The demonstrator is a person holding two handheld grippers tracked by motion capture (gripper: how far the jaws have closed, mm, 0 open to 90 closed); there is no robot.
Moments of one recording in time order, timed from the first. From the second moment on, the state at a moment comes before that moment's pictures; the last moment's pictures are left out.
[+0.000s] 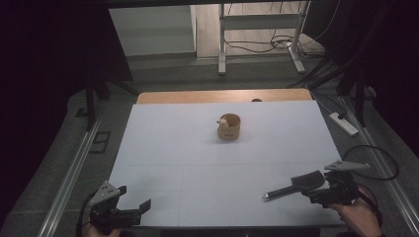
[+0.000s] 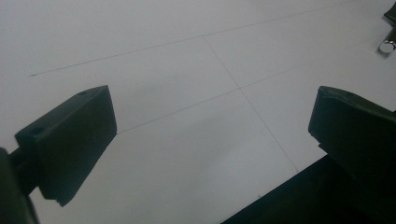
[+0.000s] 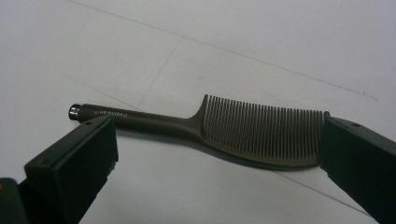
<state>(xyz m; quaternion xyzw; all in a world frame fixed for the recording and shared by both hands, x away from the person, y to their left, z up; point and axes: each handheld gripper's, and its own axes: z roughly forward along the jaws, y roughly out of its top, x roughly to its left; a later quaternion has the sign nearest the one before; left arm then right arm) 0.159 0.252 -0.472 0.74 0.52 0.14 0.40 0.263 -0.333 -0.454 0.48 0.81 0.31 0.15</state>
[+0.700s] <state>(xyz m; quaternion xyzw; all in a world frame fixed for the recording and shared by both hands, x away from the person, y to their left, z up) 0.159 0.253 -0.472 0.74 0.52 0.14 0.40 0.281 -0.332 -0.455 0.50 0.81 0.26 0.15</state>
